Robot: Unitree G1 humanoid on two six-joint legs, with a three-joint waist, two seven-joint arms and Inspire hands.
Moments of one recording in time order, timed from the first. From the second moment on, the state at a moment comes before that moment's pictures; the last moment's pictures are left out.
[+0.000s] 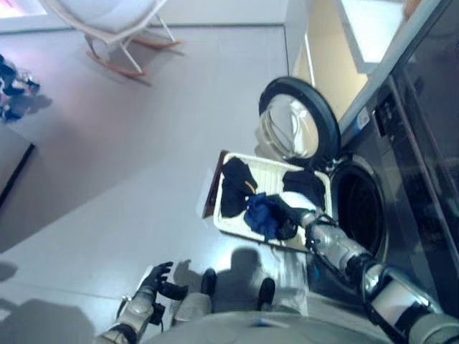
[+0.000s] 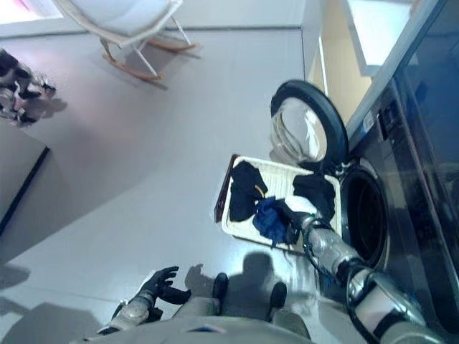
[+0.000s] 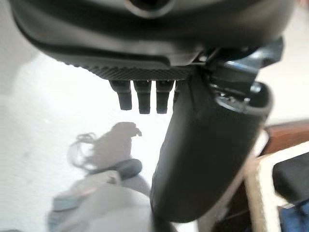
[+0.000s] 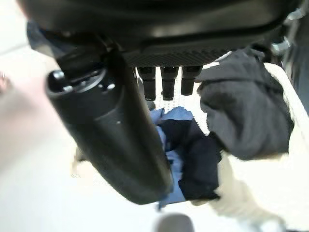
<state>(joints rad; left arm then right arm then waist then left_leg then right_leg) -0.09 0.28 -0.39 1.19 -0.06 -0.18 0.15 -0.56 -0.49 0.80 0.99 -0.61 -0.06 -0.16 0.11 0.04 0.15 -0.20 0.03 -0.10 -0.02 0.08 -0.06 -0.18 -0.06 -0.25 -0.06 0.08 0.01</state>
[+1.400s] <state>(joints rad) -0.40 0.28 -0.51 1.09 -0.25 -0.24 0.29 -1.21 -0.53 0.90 1.28 -0.66 0.05 -0.39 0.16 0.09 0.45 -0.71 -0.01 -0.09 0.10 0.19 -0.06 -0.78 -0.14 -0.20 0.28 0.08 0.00</state>
